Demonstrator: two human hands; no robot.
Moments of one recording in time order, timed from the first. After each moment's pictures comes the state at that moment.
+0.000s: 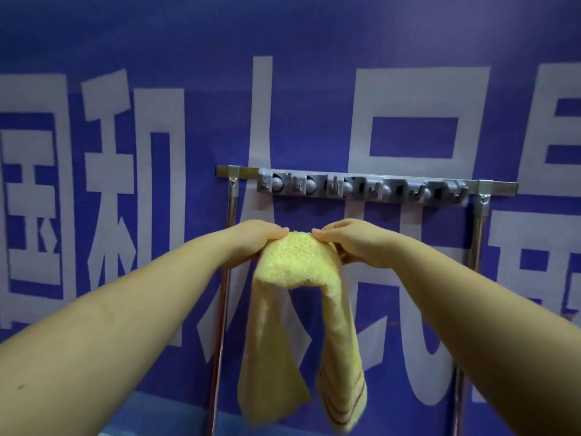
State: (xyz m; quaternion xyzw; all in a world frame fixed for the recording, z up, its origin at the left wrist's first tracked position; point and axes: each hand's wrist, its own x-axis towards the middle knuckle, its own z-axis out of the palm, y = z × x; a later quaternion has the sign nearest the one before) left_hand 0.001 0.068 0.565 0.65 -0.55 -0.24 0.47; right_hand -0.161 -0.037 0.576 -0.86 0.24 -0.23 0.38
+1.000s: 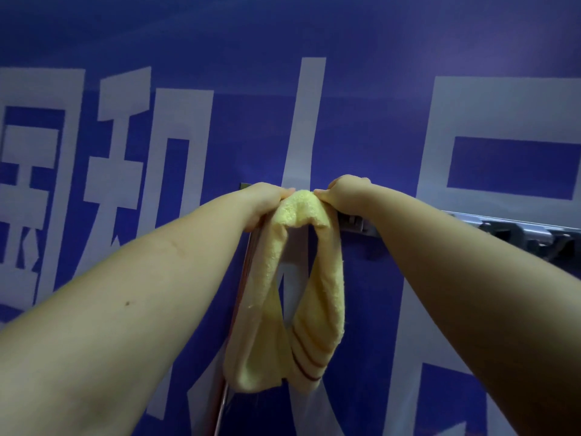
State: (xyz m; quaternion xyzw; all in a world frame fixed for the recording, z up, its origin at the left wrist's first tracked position) left_hand 0.140 -0.039 0.642 0.64 -0.45 -0.17 0.60; right_hand 0.013 -0.116 0.681 -0.88 0.39 -0.23 -0.12
